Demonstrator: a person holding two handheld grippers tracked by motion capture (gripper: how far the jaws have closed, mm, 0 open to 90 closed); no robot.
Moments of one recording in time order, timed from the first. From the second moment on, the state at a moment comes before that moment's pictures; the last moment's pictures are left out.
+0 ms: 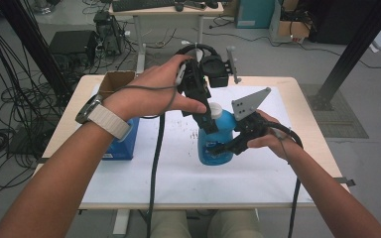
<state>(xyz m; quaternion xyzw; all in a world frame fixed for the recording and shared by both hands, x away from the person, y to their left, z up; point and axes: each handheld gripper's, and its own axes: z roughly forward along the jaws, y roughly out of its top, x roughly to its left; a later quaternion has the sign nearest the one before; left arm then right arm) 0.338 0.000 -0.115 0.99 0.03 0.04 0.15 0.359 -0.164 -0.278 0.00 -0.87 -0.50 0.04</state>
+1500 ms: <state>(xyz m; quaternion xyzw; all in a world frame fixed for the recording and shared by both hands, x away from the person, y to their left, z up) 0.337 0.000 -0.115 0.99 0.02 0.03 0.15 0.360 -0.163 -0.279 0.00 -0.87 -0.49 0.04</state>
